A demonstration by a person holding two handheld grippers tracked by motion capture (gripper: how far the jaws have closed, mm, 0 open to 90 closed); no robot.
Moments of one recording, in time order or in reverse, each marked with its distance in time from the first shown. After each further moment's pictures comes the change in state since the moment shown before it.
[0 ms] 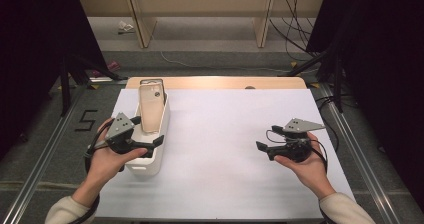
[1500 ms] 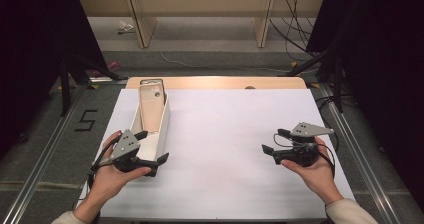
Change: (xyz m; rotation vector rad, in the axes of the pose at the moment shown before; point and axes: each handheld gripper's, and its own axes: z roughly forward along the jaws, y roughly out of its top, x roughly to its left) left arm -0.025 -0.025 -0.008 0.015 -0.048 0.058; right arm -0.001 -0.009 -0.018 -0.008 -0.010 0.016
